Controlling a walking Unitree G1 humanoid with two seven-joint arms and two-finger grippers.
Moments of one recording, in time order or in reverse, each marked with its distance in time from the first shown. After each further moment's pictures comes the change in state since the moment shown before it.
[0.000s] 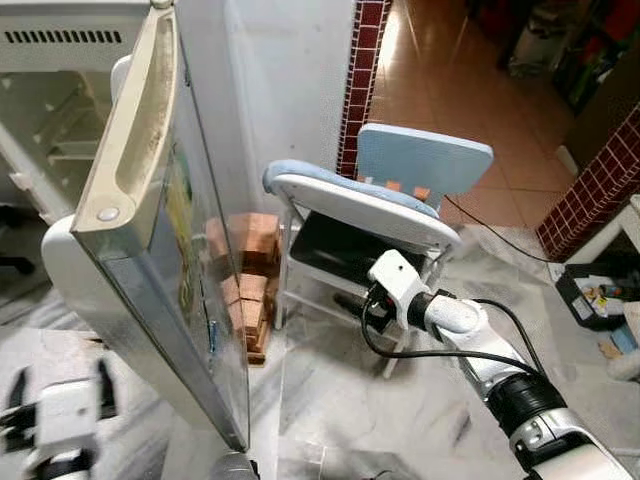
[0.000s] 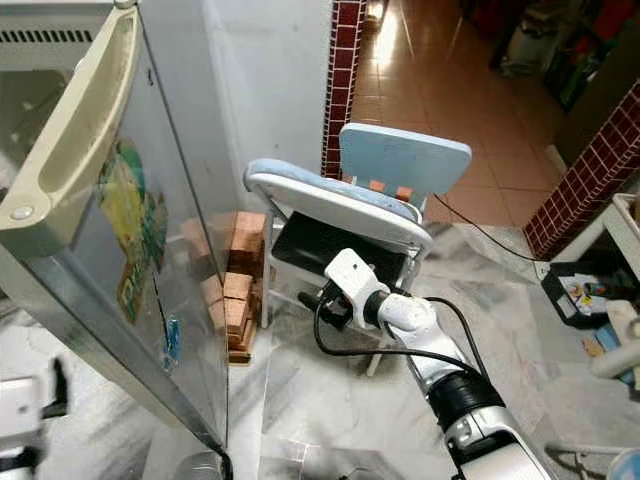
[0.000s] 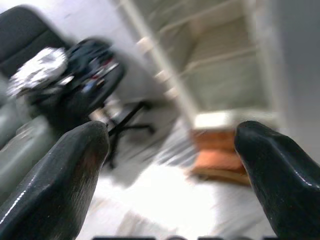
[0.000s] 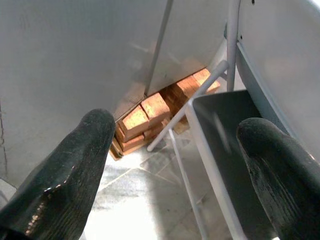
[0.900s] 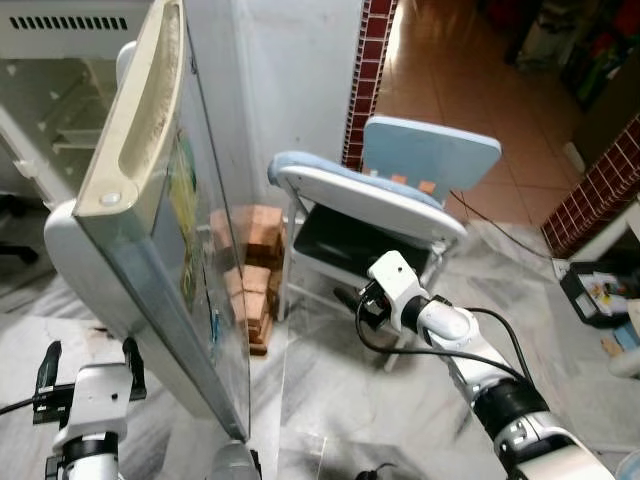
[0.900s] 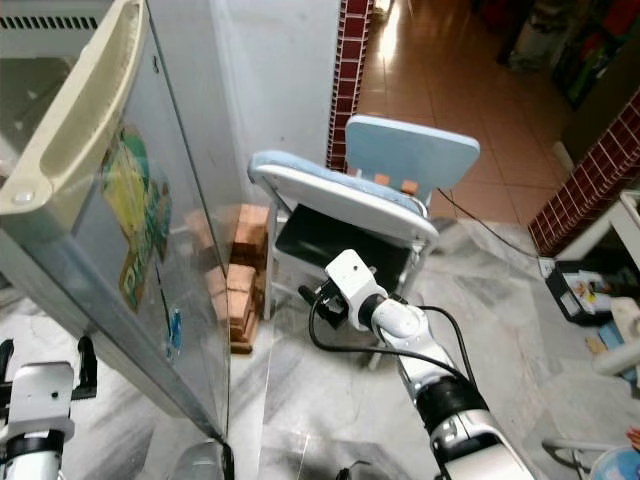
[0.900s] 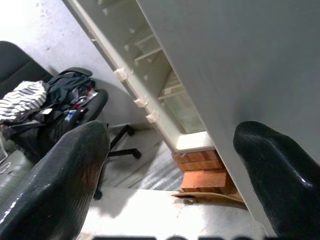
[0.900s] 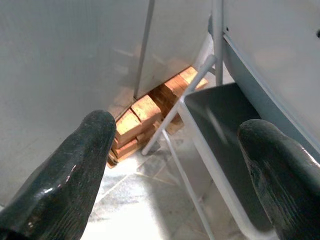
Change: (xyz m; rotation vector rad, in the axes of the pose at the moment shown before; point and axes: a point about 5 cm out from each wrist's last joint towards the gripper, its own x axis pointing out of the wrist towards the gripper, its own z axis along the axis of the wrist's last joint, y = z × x) left arm 0.010 -0.037 0.035 -0.004 -0.184 -0.147; right arm 0.006 0.007 -0.009 0.065 -0.025 -0.116
